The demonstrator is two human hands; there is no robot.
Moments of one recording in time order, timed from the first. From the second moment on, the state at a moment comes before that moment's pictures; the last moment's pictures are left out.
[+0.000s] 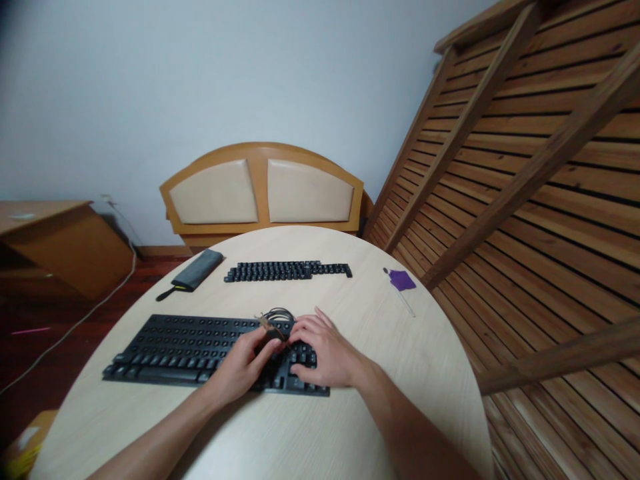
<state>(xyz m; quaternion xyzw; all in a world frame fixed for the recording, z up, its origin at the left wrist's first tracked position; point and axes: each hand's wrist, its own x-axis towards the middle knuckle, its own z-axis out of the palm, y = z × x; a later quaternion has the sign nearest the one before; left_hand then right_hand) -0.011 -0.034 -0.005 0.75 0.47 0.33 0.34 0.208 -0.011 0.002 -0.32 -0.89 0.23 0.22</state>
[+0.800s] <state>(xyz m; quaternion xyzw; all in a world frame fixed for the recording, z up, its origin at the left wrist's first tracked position) -0.006 -0.037 -0.005 0.76 0.45 0.33 0.33 0.206 -0.012 -0.007 -0.31 -0.88 0.22 0.28</state>
